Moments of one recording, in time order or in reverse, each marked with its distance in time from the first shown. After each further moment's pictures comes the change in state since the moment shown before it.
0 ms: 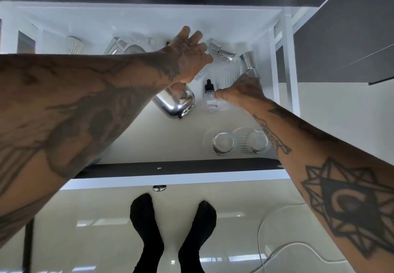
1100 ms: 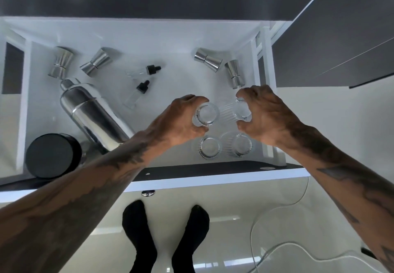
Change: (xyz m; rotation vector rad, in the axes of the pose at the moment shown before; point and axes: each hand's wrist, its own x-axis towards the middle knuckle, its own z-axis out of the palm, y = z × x) left_hand -0.075 0.093 0.015 -1.245 0.303 -0.208; right_hand -0.063 0.061 -0.060 -0.458 0.056 -0.553
